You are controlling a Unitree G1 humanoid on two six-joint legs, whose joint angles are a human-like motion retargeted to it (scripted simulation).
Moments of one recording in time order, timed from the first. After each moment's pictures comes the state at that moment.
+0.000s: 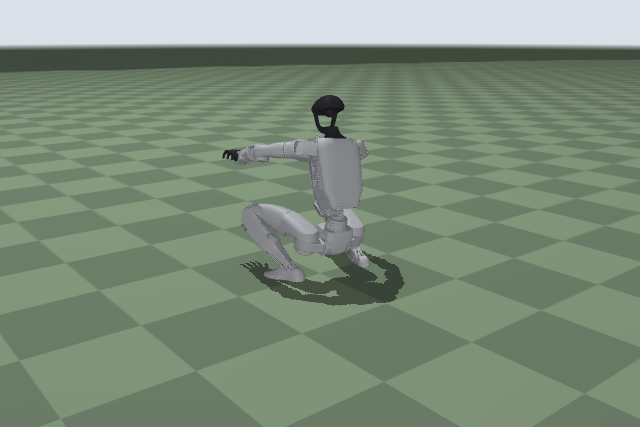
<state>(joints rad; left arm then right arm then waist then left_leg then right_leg) -1.48 0.98 -1.40 0.85 0.03 -0.12 0.38 -1.51 -0.93 1.40 0.92 0.02 -0.02 -0.12 0.00 0.05 0.52 -1.57 0.28 -0.26 2.73 -0.87 -0.13 -1.57 -0.05 0.52 2.65 -0.87 0.22</state>
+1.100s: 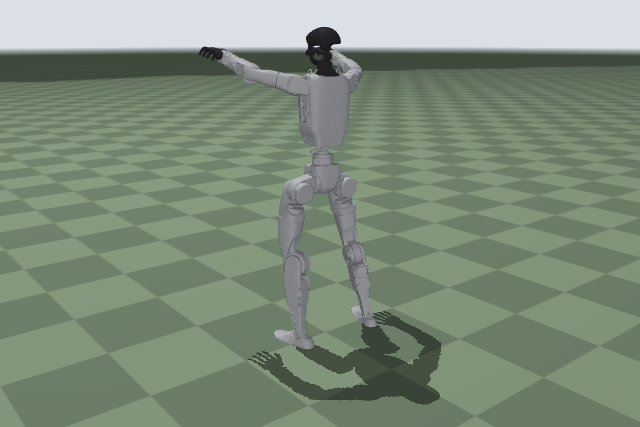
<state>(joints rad) -1.63 1.14 -1.27 0.82 0.23 -0.17 -0.04 -1.54 -1.19 1.09 0.82 -0.02 -0.12 0.09 0.01 -0.02 -0.05 -0.01 0.11 0.24 0.16 -0.26 -0.12 0.07 -0.24 -0.30 0.04 -0.24 0.15</state>
